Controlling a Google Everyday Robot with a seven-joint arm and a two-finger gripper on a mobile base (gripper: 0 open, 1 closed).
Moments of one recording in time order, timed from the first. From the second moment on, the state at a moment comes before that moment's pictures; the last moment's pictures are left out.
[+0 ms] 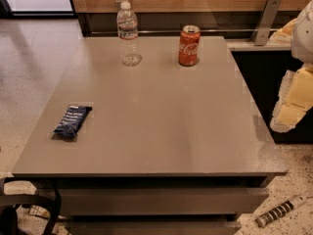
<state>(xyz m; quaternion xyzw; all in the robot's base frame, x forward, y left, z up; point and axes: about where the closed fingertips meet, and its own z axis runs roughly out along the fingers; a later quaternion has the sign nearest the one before) 0.438 -0.215 0.984 -0.60 0.78 -0.04 0.17</state>
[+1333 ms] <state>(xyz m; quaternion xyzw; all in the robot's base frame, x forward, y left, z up) 0.490 -0.193 0.985 -0.49 0.81 -0.01 0.32</state>
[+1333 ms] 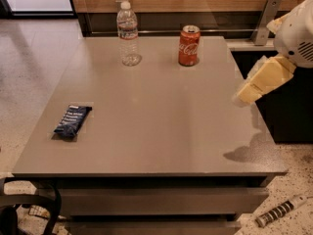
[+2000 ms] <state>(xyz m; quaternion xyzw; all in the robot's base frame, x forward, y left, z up) 0.546 -0.177 0.996 -0.42 0.78 0.03 0.47</state>
